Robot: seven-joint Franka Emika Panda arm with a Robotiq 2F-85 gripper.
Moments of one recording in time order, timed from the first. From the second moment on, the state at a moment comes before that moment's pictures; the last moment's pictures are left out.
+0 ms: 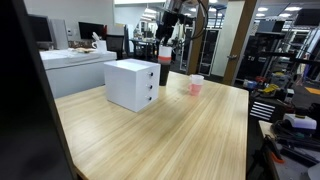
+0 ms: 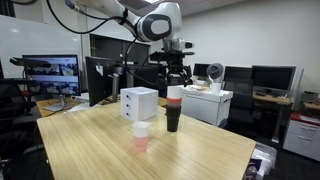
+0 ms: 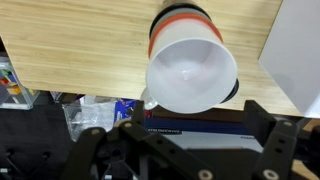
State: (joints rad) arm -0.34 0.45 -0.09 -1.50 0.17 2.22 -0.47
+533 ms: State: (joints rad) arm -0.34 0.45 -0.09 -1.50 0.17 2.21 -0.47
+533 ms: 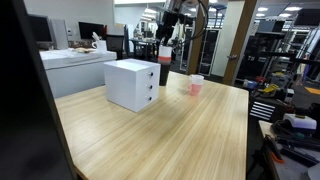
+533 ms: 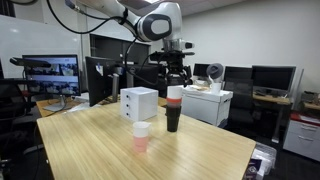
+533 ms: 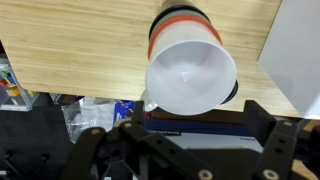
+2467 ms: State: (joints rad) arm -0.34 0.47 -0.10 -1.48 0.17 2.20 -0.47
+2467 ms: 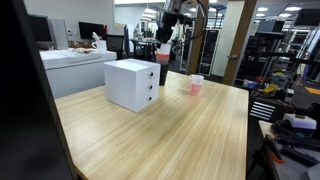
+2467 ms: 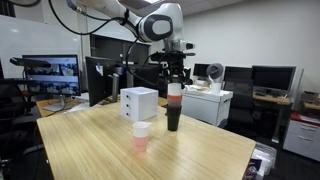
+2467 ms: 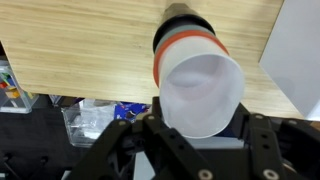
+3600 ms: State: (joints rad) arm -0.34 0.46 -0.09 -1.44 0.16 2.19 -0.47
